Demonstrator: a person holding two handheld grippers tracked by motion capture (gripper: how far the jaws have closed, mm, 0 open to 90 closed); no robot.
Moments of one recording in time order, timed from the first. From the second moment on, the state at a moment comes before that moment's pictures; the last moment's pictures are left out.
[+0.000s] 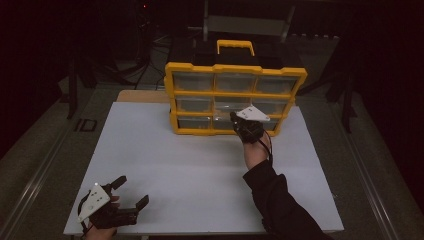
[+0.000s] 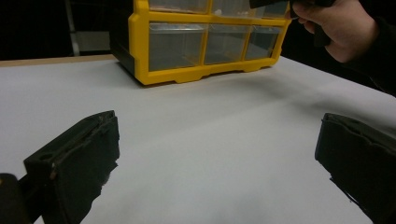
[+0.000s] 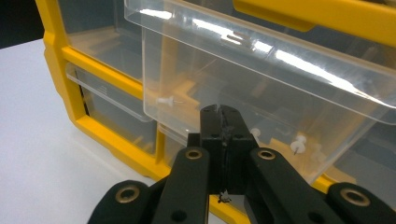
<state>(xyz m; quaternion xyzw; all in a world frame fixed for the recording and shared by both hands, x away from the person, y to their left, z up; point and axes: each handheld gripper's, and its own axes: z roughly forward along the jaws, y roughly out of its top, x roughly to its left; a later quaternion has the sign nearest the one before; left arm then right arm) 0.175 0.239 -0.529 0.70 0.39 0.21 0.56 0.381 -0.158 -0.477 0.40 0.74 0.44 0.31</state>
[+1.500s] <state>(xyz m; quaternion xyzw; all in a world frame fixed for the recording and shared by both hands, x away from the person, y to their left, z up) 0.175 0.239 -0.529 0.70 0.39 0.21 0.55 0.410 -0.161 -0.483 0.42 0.73 0.43 0.31</state>
